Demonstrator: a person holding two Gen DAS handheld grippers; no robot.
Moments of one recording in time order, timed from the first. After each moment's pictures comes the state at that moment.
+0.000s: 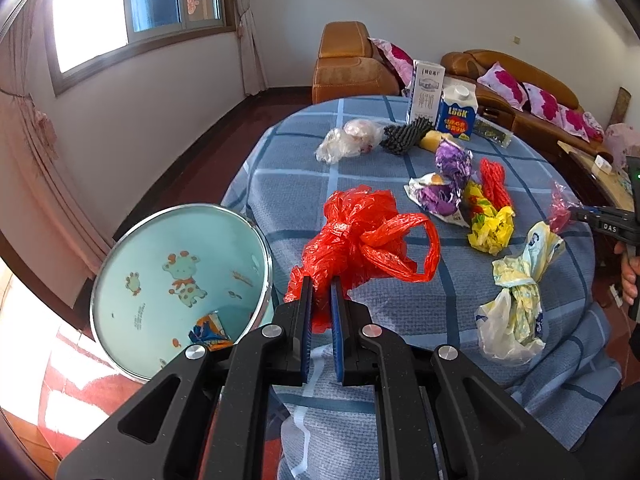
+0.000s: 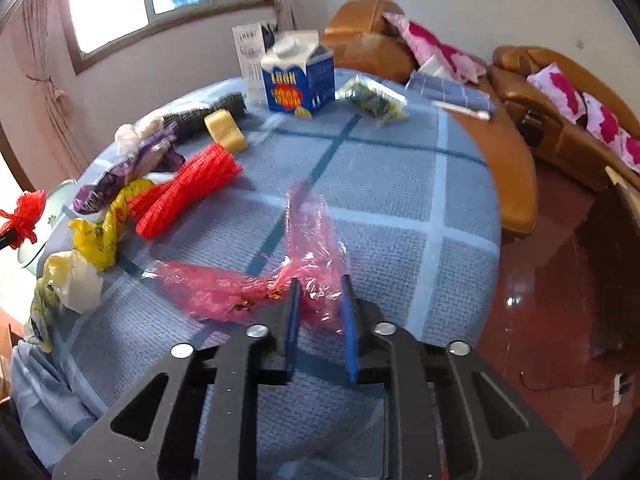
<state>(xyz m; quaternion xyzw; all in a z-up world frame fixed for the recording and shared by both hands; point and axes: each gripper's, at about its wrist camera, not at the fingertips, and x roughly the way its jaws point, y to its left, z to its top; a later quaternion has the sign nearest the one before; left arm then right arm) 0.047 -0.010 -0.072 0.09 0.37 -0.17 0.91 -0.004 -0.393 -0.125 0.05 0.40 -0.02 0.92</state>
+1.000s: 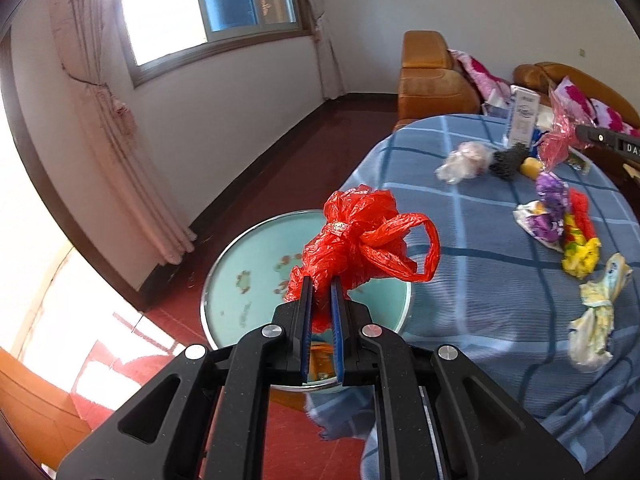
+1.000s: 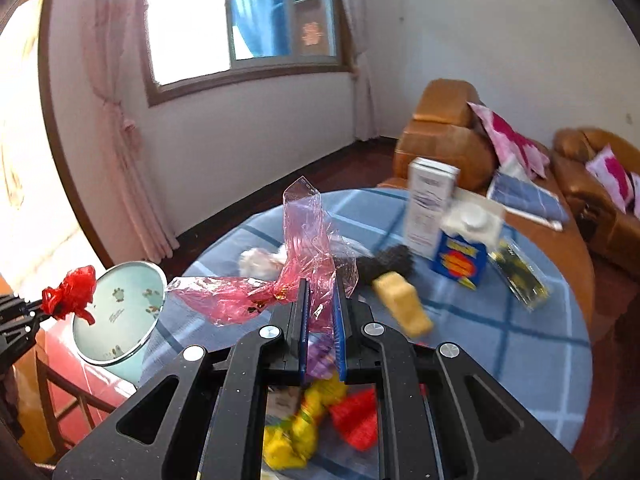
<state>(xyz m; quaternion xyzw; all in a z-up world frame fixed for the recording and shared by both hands) 0.063 0.066 -0.055 0.09 0.36 -0.03 0.93 0.101 -0.229 -0.028 -0.01 0.30 0.09 0.95</state>
